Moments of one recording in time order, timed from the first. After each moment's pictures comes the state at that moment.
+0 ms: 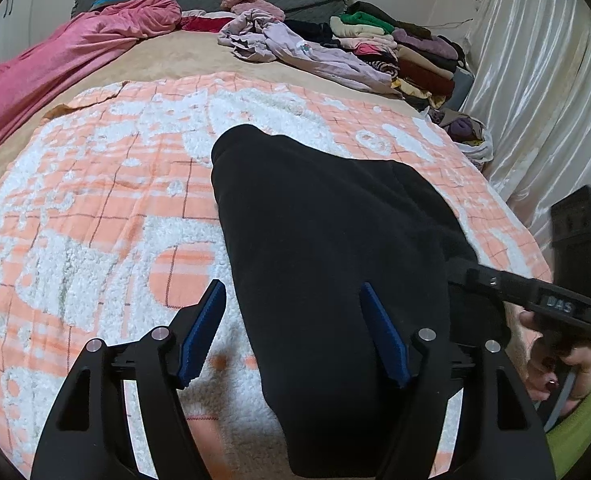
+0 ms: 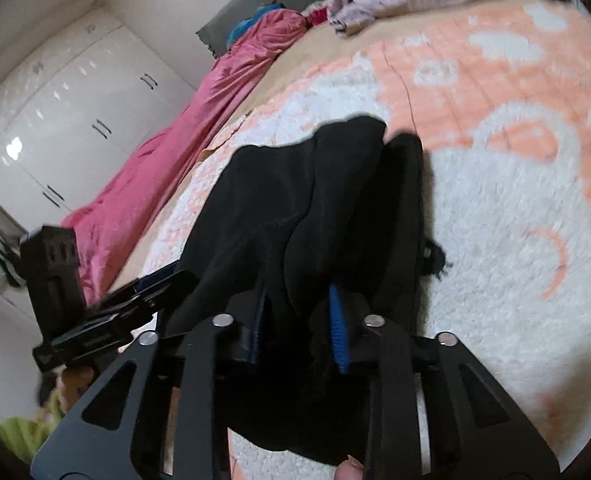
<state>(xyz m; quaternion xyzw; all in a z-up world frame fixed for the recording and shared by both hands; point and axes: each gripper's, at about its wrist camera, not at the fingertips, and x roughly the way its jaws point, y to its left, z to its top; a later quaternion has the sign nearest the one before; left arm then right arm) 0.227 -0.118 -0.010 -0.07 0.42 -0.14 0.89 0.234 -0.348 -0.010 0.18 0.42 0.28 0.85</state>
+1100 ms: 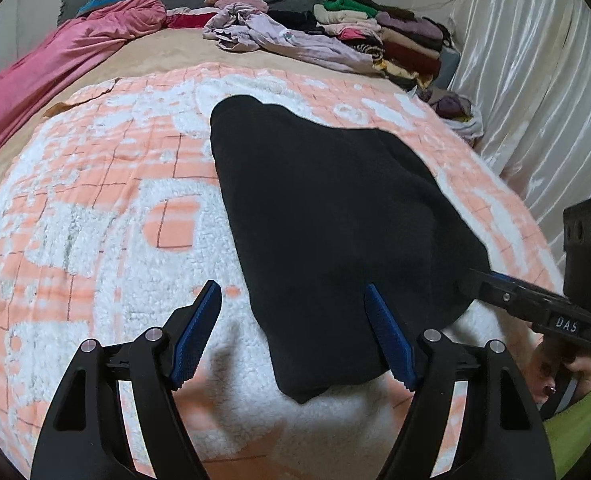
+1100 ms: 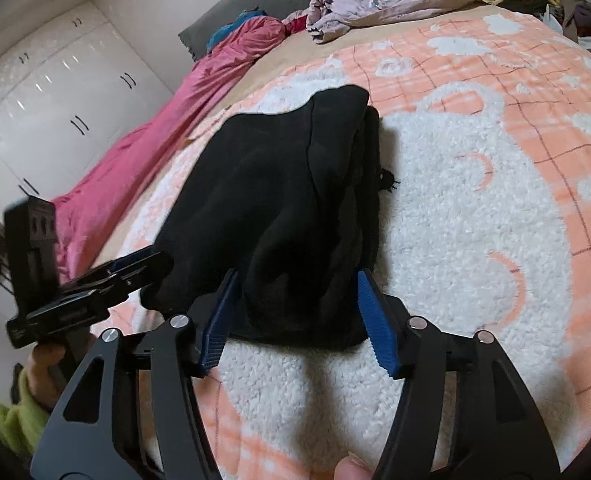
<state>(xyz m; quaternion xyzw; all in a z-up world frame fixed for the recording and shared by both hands) 0.181 -0.129 -0.013 -0.03 0.44 -0.15 0.89 0.175 -0.358 -0.034 0.17 0.43 0.22 0.86</state>
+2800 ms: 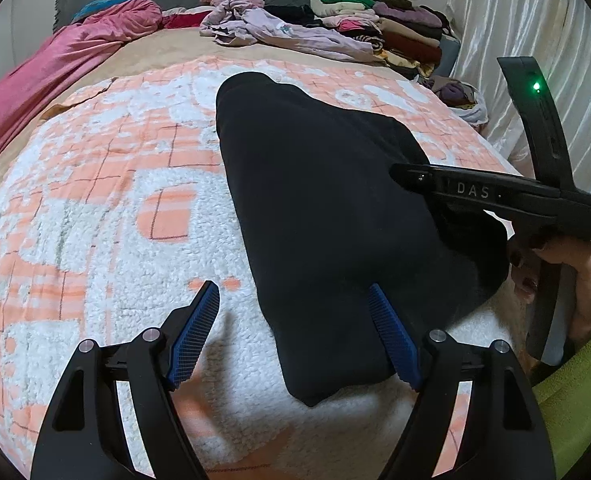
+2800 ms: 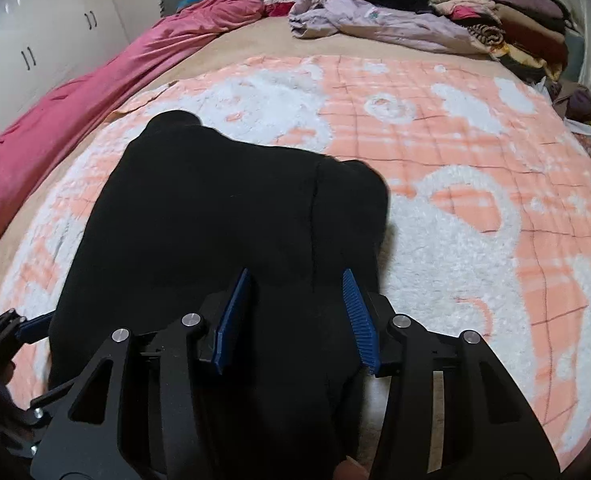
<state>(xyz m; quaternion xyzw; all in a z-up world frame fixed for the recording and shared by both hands) 0.184 -0.133 -0.029 -0.02 0.44 -0.15 0.88 0.267 -0.317 -0.028 -0.01 0.44 0.10 0.89</state>
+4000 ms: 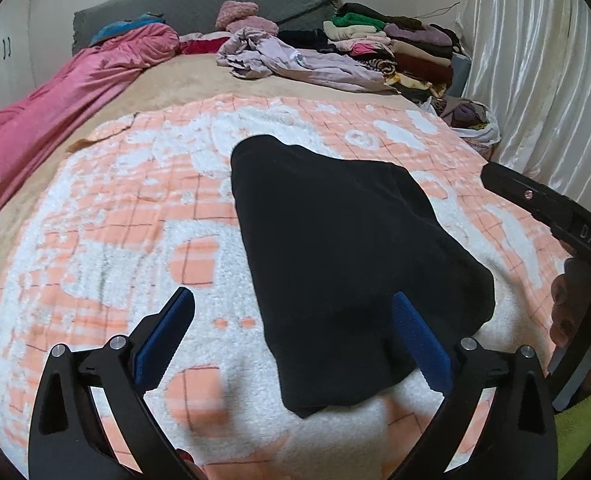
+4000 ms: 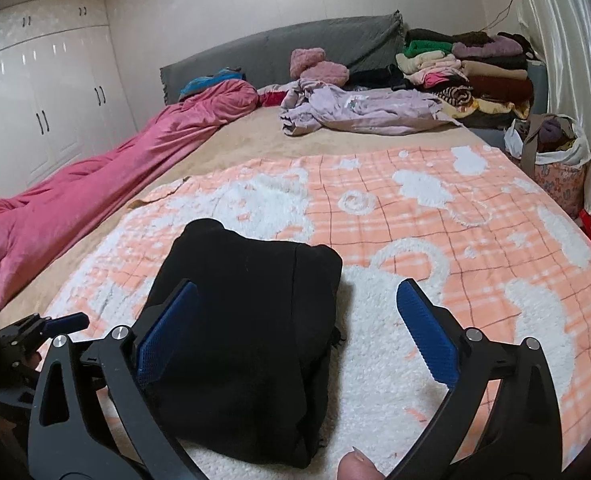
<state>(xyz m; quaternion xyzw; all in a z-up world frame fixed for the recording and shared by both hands) 0.180 -0.136 0.021 -0.01 0.40 -0.11 0.91 0.201 -0.352 0.048 0.06 0.30 0.12 0.95</state>
